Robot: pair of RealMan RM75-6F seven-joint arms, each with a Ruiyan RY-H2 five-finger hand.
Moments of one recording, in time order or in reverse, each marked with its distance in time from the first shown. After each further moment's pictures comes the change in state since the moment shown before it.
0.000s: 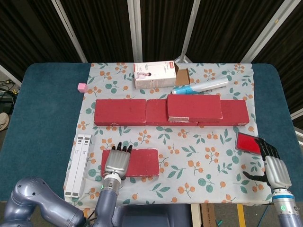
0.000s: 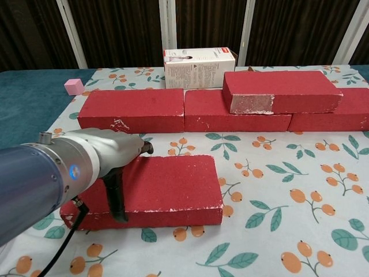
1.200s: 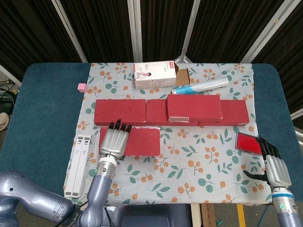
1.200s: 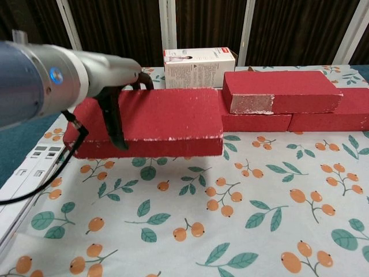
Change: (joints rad) left arm -0.016 0.213 -0.129 -0.084 0.085 -0.092 0.056; right arm -0.001 -0.017 0.020 0.010 0.037 -0.019 -0.023
